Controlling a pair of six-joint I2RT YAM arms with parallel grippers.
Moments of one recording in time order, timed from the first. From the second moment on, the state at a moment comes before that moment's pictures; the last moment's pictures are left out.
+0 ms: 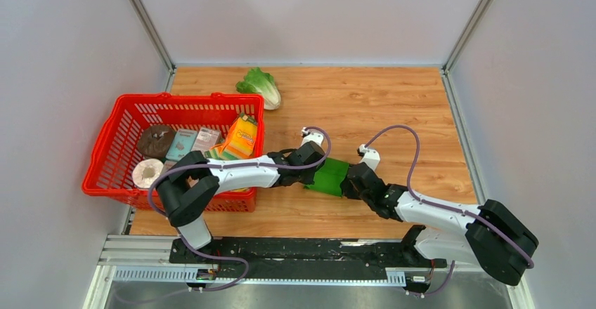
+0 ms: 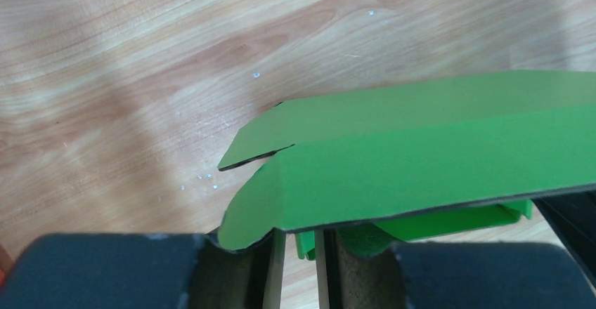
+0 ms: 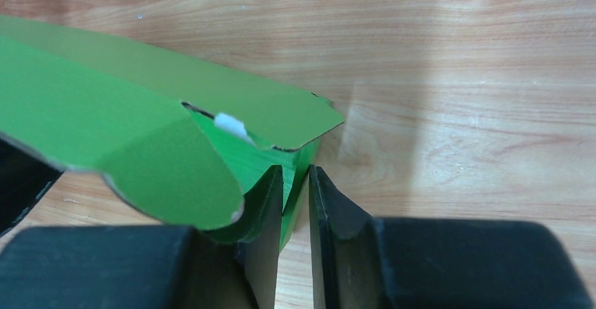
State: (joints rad) left arm -1.00 1.69 1.00 -0.22 -0.29 -0.53; right arm 0.84 1.14 0.38 -0.02 0.33 0.82
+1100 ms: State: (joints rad) left arm -1.12 1.80 1.09 -0.38 -0.55 -0.50; right arm 0.86 1.13 0.39 -0.05 0.37 0.82
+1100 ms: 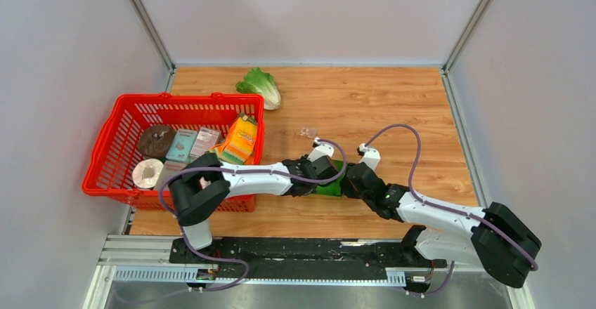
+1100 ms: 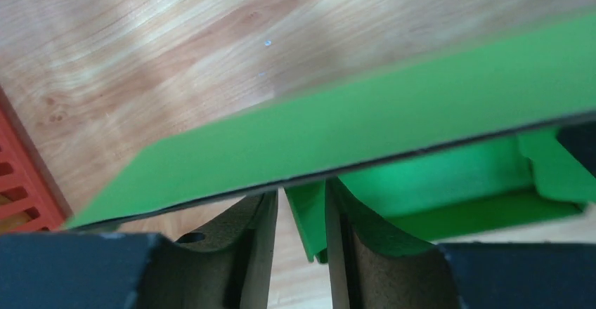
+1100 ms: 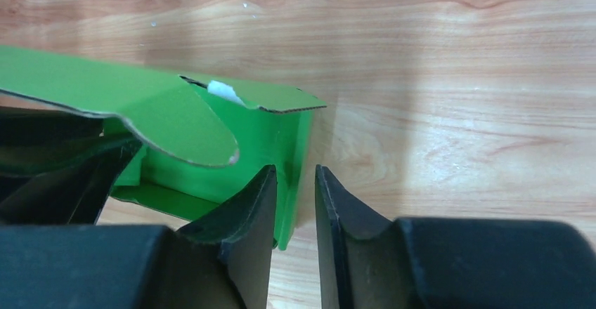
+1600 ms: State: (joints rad) left arm -1.08 1.46 0.98 -0.31 -0.29 -0.50; right arm 0.86 0.93 0.39 -0.18 0.38 0.74
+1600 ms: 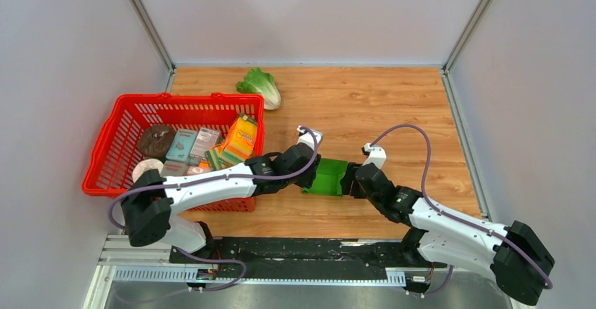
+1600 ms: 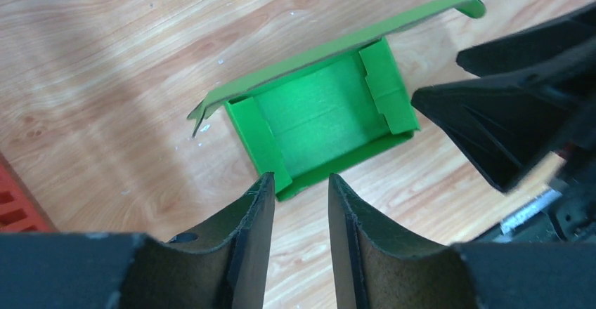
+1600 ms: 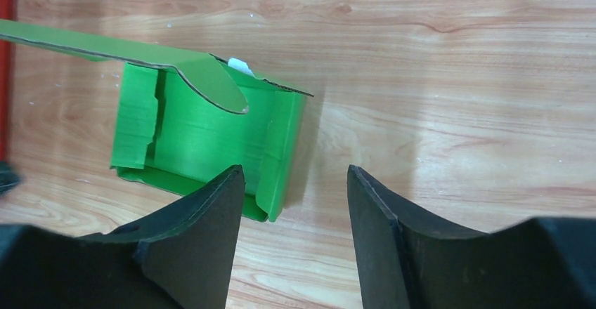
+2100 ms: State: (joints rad) left arm -1.06 1.29 0.91 -0.32 -0.25 -0.48; right arm 0.85 1.17 0.44 -0.12 0.40 0.70
